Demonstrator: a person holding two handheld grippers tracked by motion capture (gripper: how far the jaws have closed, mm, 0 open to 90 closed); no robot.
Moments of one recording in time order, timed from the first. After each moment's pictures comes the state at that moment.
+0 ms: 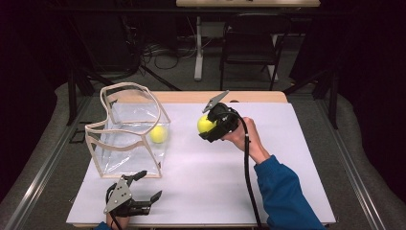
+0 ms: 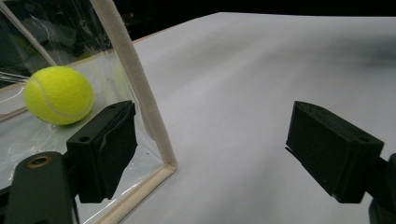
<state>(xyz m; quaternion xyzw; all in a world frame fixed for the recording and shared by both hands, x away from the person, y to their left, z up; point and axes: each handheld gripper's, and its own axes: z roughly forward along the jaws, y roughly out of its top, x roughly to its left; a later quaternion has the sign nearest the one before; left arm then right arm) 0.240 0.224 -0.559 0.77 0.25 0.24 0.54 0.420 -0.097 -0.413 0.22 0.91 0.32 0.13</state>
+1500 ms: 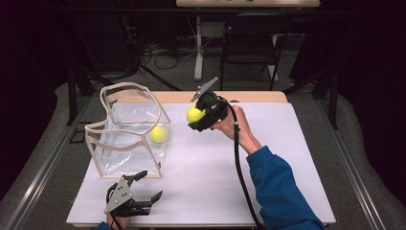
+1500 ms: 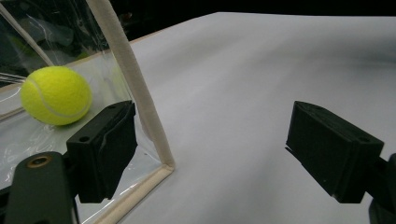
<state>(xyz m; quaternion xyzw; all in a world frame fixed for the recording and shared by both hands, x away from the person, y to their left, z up) 0.239 0.223 -0.559 0.77 0.25 0.24 0.54 0.439 -0.068 -0.388 0.21 0.91 0.33 0.13</state>
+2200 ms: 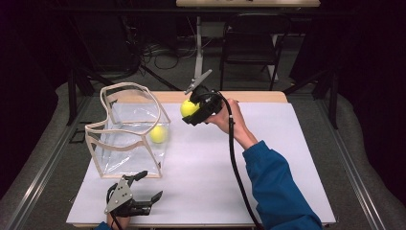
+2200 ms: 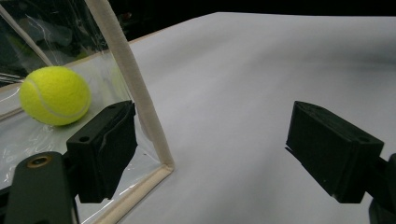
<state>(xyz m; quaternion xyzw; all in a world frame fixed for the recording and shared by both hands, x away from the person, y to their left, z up) 0.240 0.223 -0.559 0.77 0.25 0.24 0.54 0.445 -0.053 -0.370 0.20 0.91 0.34 0.13</state>
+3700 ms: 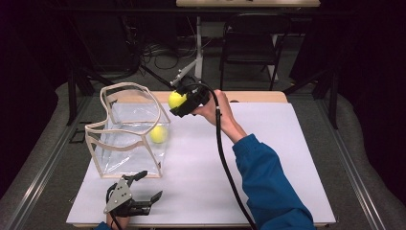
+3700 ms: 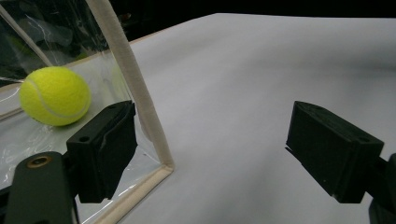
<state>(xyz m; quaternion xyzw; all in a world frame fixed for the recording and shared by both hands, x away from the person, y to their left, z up) 0.240 0.224 -0.559 0.77 0.24 0.24 0.54 0.455 -0.021 -0.348 0.19 0.91 0.35 0.14</state>
